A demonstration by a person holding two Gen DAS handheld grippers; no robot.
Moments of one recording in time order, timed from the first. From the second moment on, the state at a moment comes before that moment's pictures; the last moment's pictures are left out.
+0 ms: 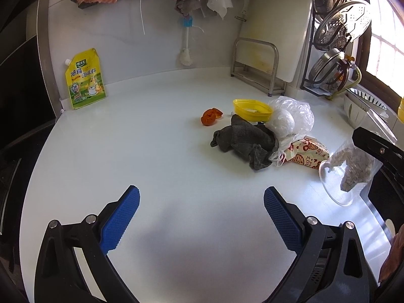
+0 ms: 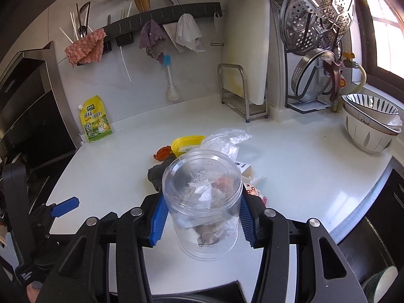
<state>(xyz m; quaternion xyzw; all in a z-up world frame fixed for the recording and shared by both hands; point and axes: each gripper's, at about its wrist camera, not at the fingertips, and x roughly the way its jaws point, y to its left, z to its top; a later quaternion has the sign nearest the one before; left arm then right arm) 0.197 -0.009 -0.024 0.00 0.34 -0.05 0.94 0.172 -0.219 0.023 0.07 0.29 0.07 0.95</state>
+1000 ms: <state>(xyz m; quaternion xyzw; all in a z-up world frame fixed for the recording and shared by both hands) 0.305 -0.043 -0.041 -0.04 0.39 -0.06 0.92 0.136 -0.283 0.008 0.13 0.26 0.04 0.96</state>
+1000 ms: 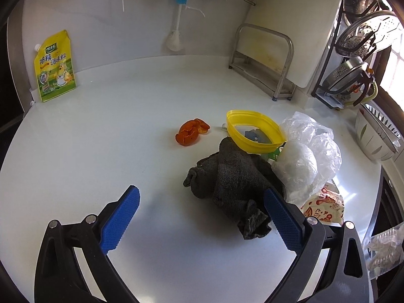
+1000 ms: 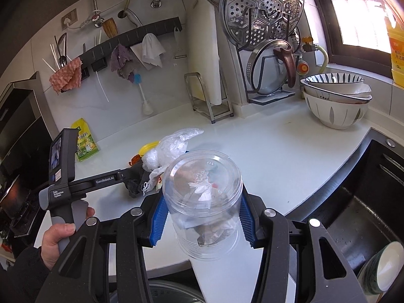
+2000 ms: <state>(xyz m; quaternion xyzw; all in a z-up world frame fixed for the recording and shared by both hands) 0.264 -0.008 0.024 0.00 0.32 -0.05 0.94 0.124 -0.274 0.015 0.12 0.26 0.05 0.96</state>
